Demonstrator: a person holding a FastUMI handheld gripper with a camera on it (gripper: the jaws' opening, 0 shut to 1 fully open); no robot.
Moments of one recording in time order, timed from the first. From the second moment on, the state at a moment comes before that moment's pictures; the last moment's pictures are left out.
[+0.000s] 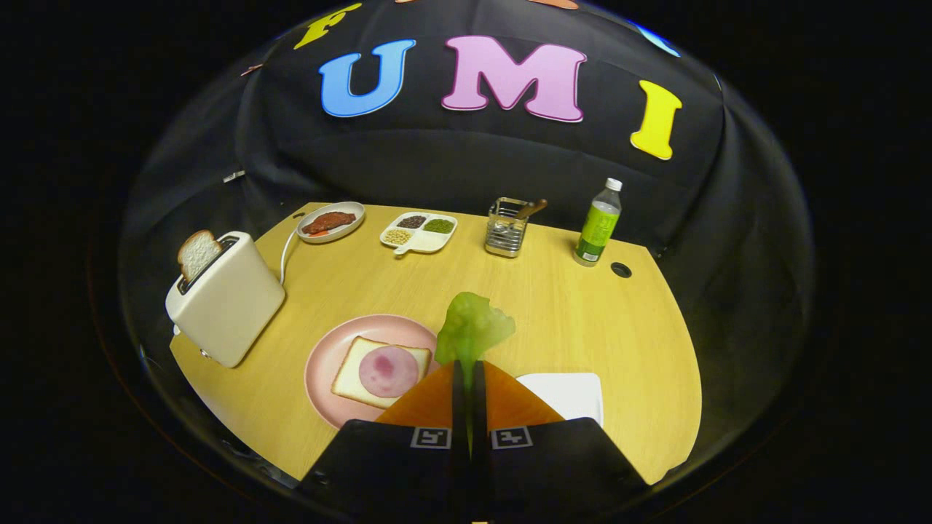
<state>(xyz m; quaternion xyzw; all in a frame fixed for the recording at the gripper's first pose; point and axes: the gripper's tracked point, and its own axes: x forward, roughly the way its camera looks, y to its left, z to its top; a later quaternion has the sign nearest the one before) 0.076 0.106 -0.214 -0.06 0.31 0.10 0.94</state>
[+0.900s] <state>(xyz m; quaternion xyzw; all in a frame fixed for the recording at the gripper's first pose) 0.082 0.202 -0.282 -0.06 0.39 0.12 0.91</state>
